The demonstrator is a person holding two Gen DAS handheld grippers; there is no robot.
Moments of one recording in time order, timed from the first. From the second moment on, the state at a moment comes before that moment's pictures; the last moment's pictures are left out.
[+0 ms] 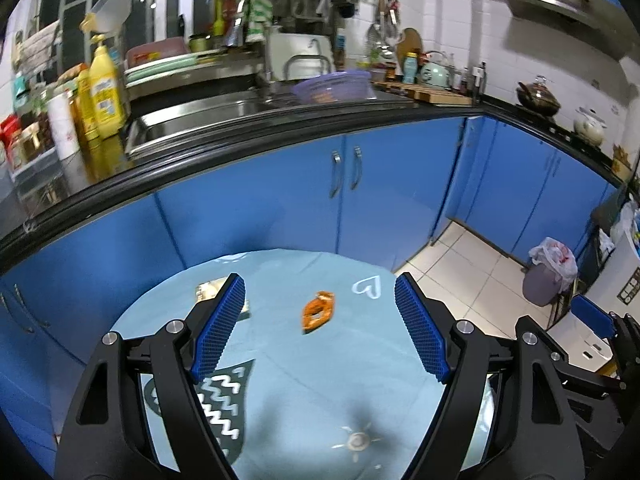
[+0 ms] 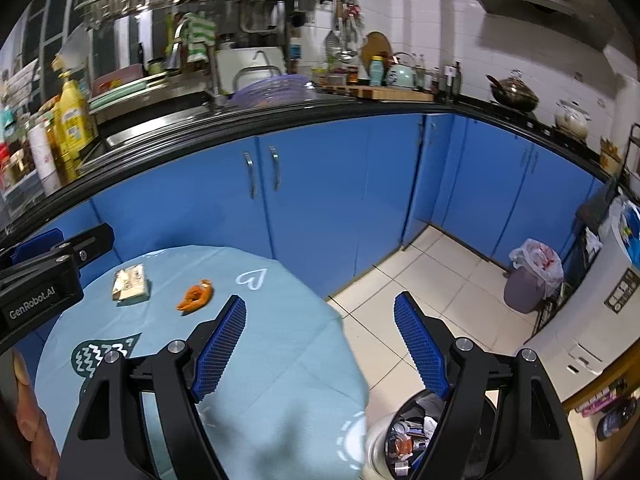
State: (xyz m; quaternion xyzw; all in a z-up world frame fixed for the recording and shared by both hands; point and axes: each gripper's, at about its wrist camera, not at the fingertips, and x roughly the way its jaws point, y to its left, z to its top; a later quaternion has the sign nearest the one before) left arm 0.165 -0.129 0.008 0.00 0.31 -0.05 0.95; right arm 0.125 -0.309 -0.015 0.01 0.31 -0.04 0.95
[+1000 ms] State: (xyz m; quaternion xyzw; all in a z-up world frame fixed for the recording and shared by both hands) left arm 0.202 -0.012 -0.049 -0.05 0.36 0.02 0.93; right arm 0.180 -0.196 -0.038 -0.04 0.35 0.02 0.94
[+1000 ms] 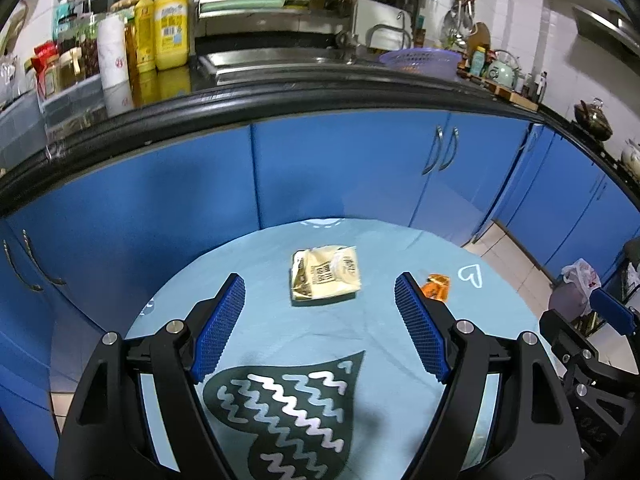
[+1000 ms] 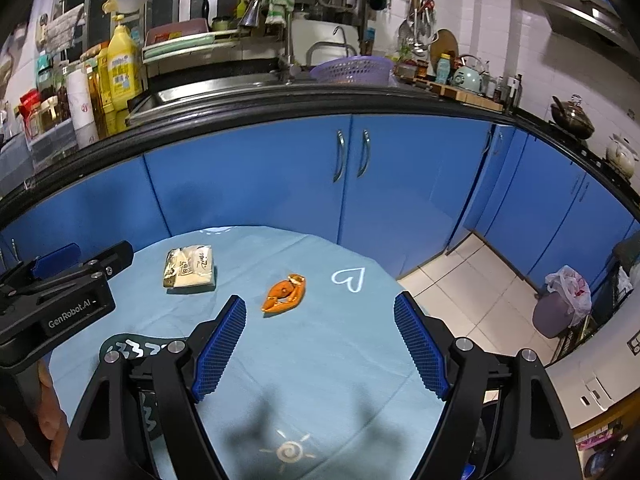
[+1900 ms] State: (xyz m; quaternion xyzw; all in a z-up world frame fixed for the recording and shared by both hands) left arm 0.298 0.004 -0.127 -0.05 0.44 0.00 0.90; right arm 0.268 -0.173 -0.114 -0.03 0.44 0.02 0.90
